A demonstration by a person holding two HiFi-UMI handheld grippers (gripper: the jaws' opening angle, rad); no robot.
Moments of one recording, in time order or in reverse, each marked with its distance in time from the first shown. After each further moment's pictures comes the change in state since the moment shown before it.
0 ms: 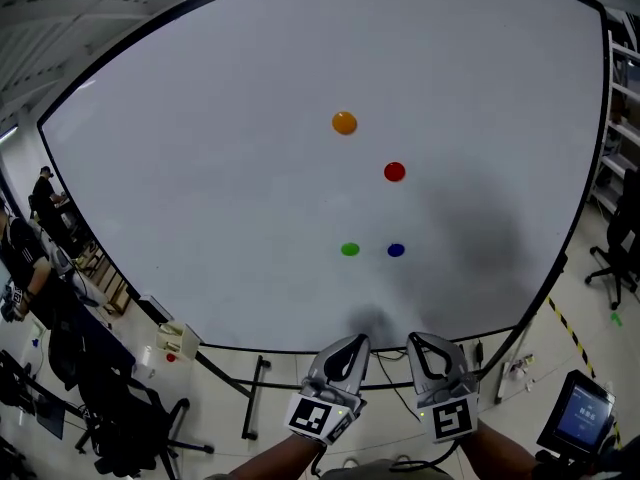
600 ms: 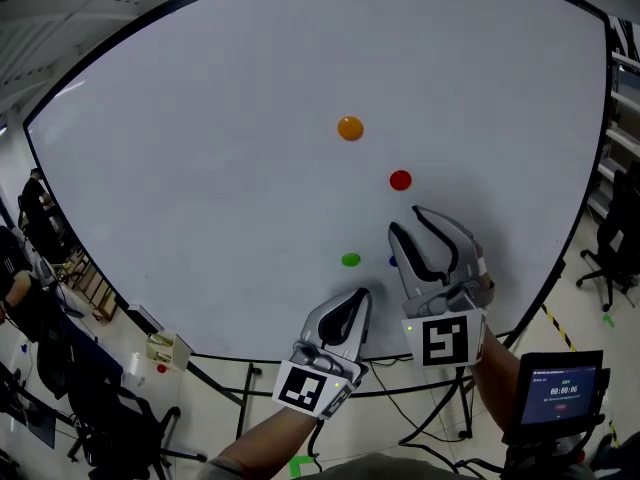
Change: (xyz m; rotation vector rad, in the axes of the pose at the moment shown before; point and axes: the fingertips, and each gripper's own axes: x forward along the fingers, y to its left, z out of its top) left arm 0.059 0.032 0.076 0.076 -0.165 -0.073; right arm 0.117 -0.111 0.093 -0.268 -0.094 -0.221
